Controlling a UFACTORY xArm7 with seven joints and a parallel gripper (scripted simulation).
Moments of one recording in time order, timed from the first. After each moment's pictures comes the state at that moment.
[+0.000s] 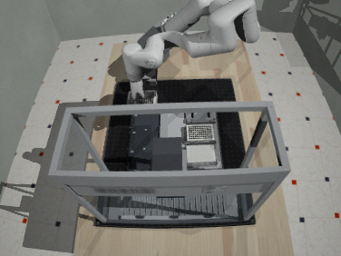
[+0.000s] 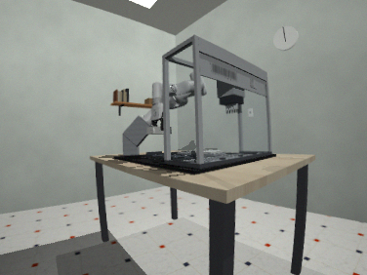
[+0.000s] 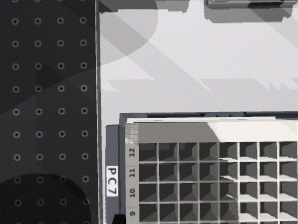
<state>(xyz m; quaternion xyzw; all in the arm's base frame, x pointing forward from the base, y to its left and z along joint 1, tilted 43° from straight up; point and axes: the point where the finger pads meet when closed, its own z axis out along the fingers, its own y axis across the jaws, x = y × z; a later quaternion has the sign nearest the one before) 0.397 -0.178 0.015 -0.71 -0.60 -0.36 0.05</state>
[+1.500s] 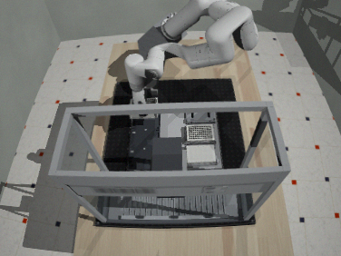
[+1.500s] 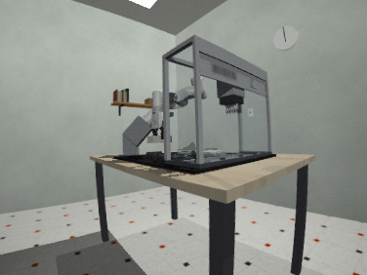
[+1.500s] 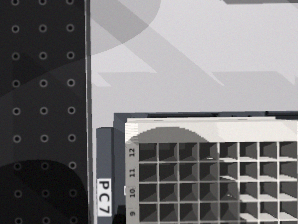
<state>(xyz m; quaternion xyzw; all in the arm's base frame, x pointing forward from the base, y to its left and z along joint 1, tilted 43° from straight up) 0.422 -0.151 -0.024 -0.71 -0.60 -0.36 0.05</state>
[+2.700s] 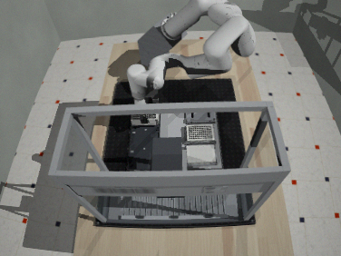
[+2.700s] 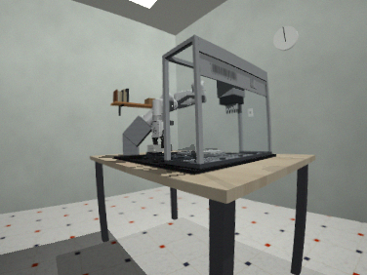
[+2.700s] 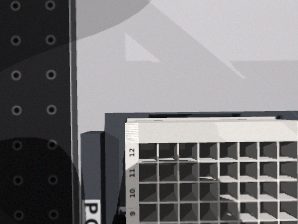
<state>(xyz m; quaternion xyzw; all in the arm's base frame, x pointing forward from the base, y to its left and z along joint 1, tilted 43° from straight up) 0.446 -0.124 -0.062 -0.71 -0.60 -0.36 0.05</state>
